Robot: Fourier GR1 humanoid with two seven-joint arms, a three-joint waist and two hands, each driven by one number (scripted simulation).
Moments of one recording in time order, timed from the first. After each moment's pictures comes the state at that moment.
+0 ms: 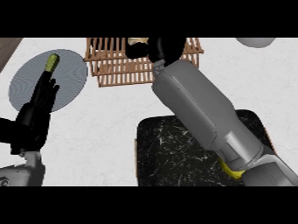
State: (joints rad) left arm -0.12 0.17 0.03 -1.65 0.01 0.15 0.14; right arm -1.20 0.00 0.36 -0.74 0.75 -0.64 0.86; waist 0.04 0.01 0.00
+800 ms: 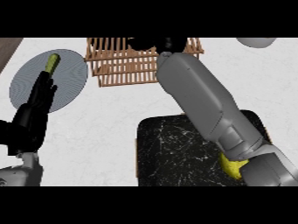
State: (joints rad) left arm -0.11 0.17 0.04 -1.66 0.01 0.14 0.14; right arm -1.27 0.00 0.24 -0.55 0.42 -0.77 0.51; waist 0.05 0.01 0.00
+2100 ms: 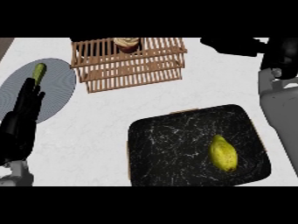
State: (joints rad) left arm -0.05 0.17 0.09 -1.71 0.01 0.15 0.17; right arm -0.77 -0.38 0.17 -1.46 0.36 -0.62 0.82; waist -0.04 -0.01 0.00
